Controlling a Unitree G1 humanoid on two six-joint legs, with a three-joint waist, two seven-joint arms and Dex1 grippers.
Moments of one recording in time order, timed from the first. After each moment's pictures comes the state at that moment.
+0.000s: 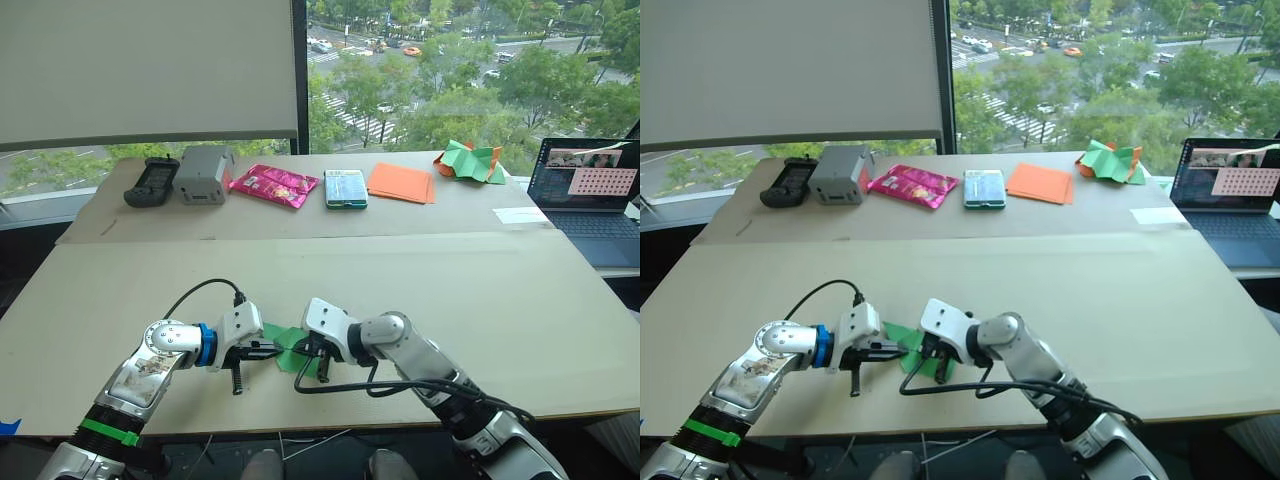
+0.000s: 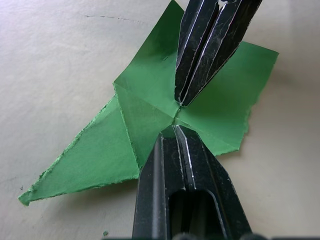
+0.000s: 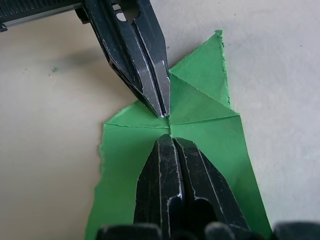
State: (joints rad) left arm -0.21 0.69 -0.22 -0.02 -0.18 0.29 -1.10; right arm -0.44 -0.30 0.57 -0.09 -0.04 0.62 0.86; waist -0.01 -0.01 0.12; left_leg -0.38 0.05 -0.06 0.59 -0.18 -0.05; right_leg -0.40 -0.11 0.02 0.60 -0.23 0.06
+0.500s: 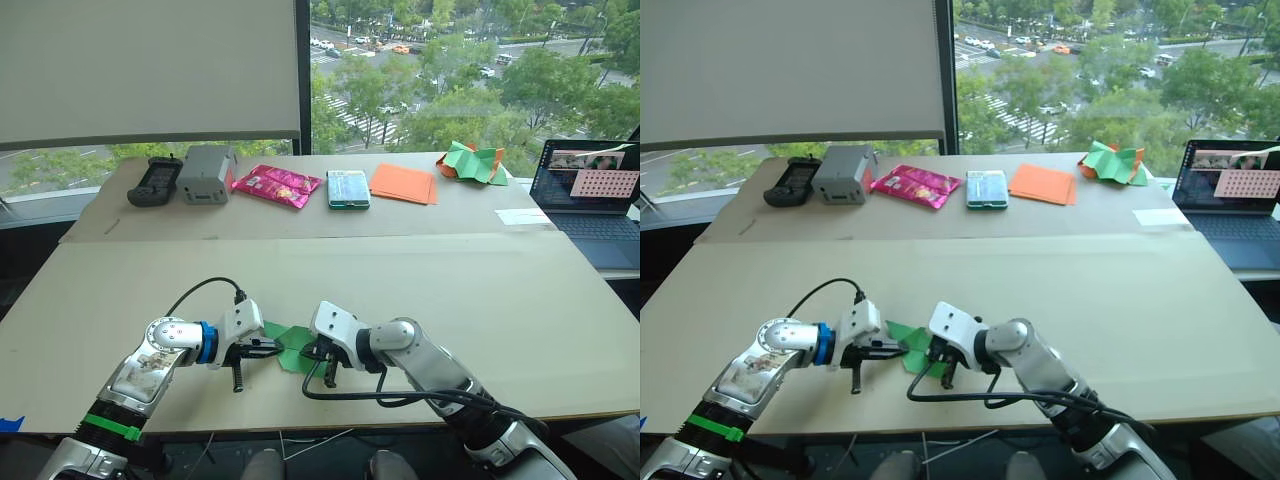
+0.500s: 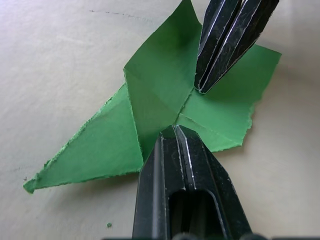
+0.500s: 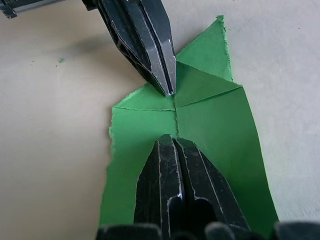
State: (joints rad) left arm -0.25 0.69 -0.21 0.01 -0.22 0.35 -1.13; right arm -0.41 -0.34 0.56 -0.16 -0.01 0.68 0.83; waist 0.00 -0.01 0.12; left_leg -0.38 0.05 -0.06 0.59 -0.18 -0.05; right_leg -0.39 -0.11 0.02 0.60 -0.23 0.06
